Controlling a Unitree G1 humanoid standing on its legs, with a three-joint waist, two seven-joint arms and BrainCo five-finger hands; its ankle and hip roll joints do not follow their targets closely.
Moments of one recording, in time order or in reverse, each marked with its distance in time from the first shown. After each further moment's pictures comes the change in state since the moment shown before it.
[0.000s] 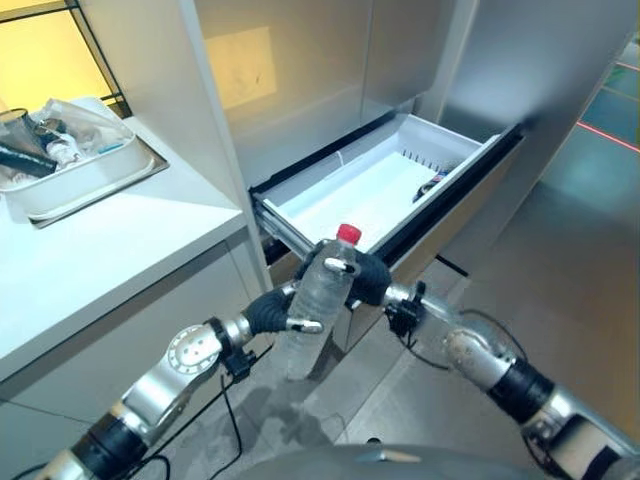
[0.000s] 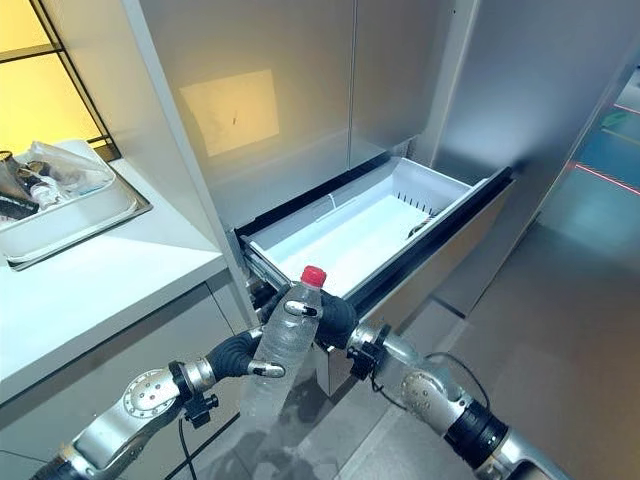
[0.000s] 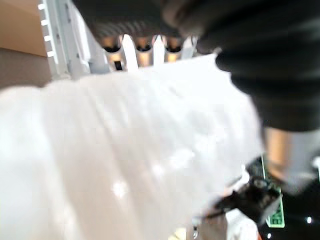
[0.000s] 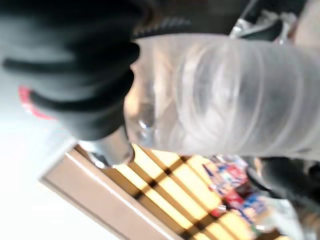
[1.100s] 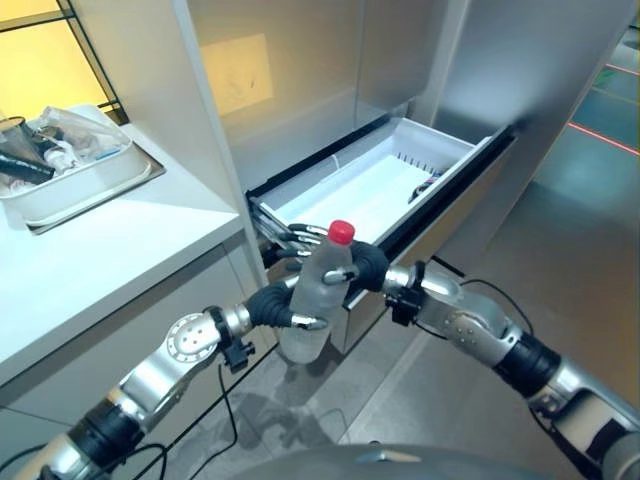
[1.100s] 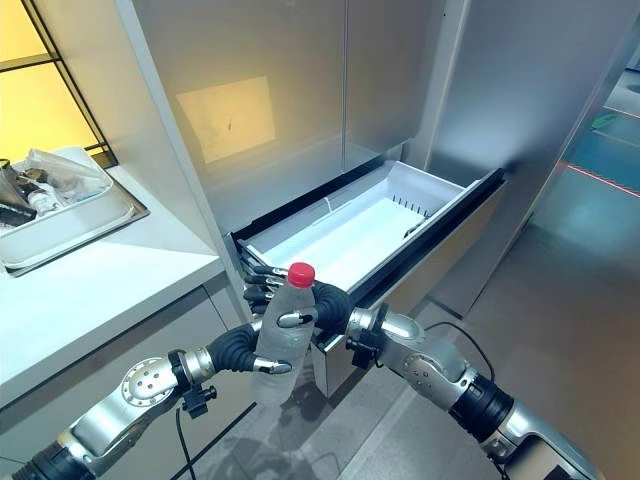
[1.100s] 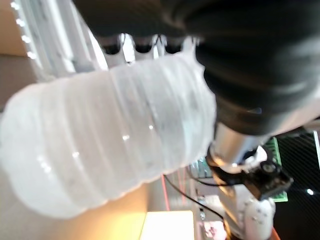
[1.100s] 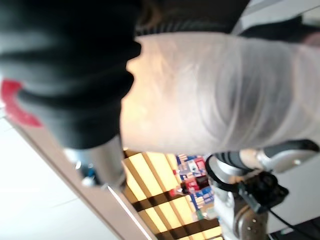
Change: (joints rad) left arm -0.082 0.082 -0.042 0.021 -0.004 -0.020 -0.055; right arm -0.178 -0.122 0.063 -0.014 -0.190 0.055 0.098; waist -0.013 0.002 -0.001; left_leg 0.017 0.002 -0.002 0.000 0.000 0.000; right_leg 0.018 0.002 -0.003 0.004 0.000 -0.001
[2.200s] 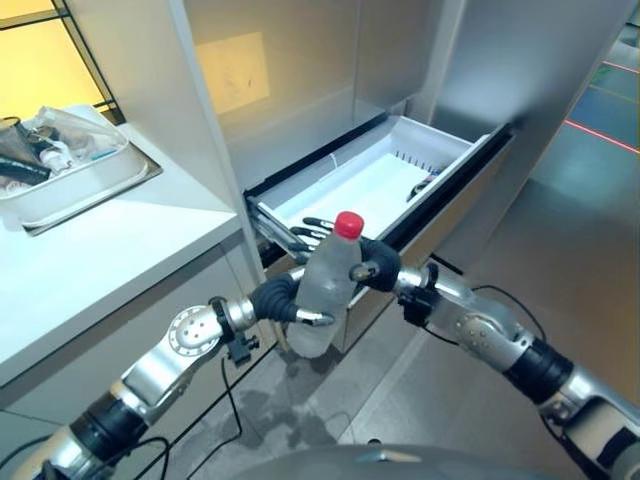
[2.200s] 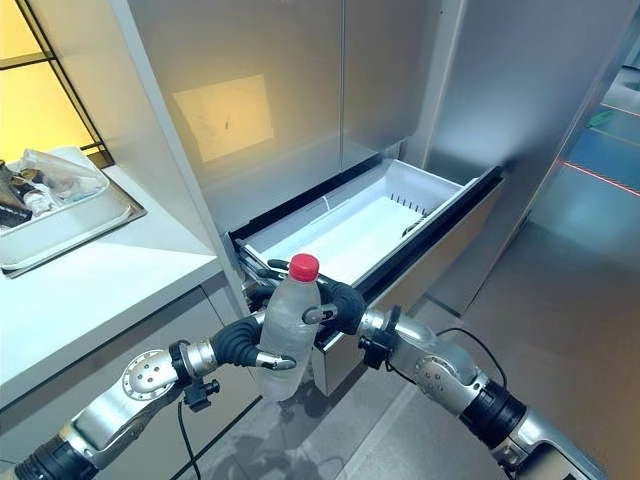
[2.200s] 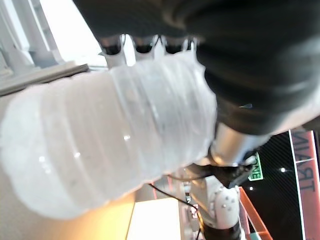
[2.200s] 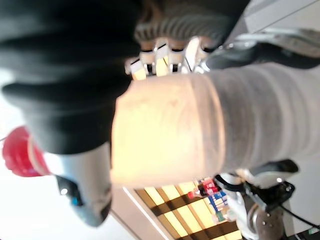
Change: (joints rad) left arm -0.035 -0.008 0.004 -0.067 -0.017 -0.027 -0.021; right arm 0.041 -0.026 -0.038 -0.028 0.093 -0.045 0.016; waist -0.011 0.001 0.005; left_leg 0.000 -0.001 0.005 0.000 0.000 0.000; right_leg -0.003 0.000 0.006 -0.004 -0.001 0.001
